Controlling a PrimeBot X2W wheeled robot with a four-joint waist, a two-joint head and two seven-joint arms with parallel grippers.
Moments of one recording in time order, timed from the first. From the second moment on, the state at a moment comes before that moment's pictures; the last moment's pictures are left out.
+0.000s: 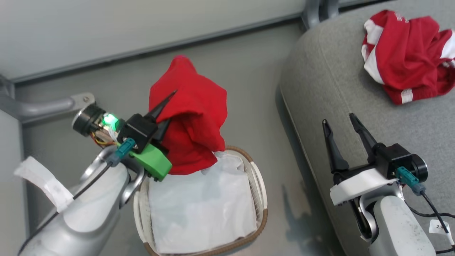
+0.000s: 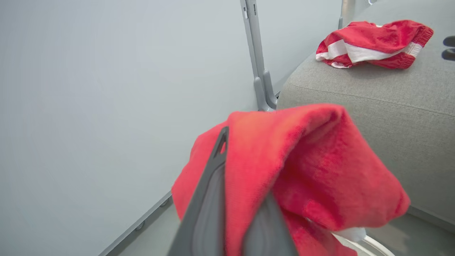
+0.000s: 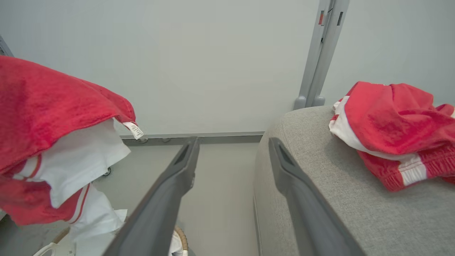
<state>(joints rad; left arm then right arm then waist) -0.63 0.36 -0.70 0.41 -0.29 -0.13 -0.26 -0.26 -0.05 0.06 0.23 0.11 0.13 -0.26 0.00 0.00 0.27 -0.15</state>
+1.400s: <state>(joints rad) -1.01 0.32 -0.94 0.30 -0.41 -0.13 -0.23 -0.50 -0.05 0.53 0.42 0.16 0.13 -0.26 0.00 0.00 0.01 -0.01</state>
